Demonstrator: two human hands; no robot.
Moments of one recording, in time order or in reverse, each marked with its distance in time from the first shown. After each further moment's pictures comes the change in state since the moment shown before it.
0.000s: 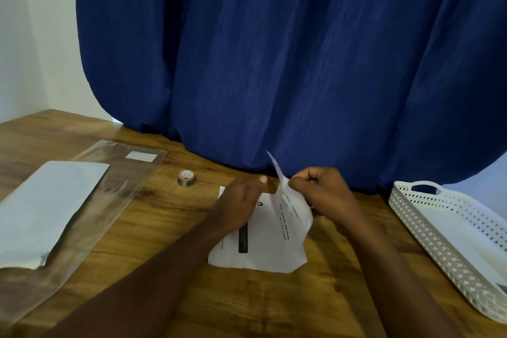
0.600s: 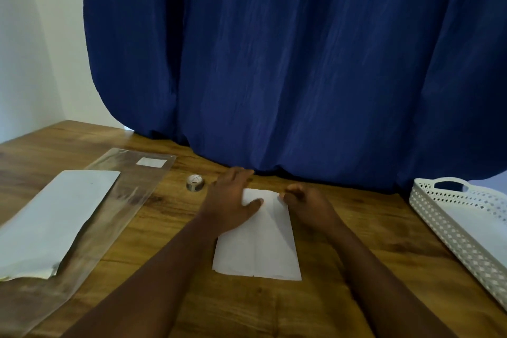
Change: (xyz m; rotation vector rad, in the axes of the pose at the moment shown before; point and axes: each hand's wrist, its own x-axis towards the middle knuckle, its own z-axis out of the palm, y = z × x) left_hand 0.015 -0.027 -0.035 0.632 0.019 0.167; right_hand 0.066 0.086 0.054 -0.299 -0.049 -0.054
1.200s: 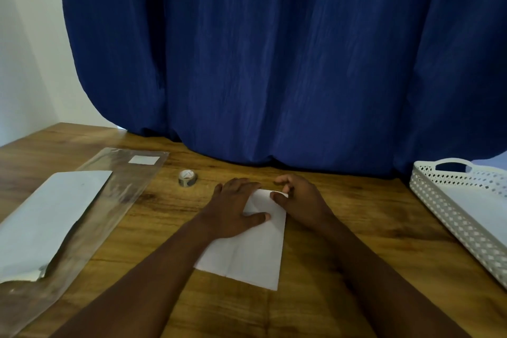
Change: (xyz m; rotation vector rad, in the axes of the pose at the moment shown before) left_hand -0.006 0.003 0.024 0.078 -0.287 0.073; right_hand 0.001 0.013 0.015 0.052 0.042 -0.126
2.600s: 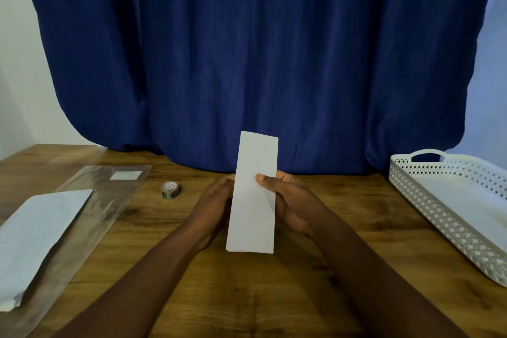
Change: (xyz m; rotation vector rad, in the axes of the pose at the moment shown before) left_hand -0.008 0.045 -0.026 -1.225 0.128 -0.329; right_hand -0.026 -0.047 -0.034 1.278 -0.275 0.249
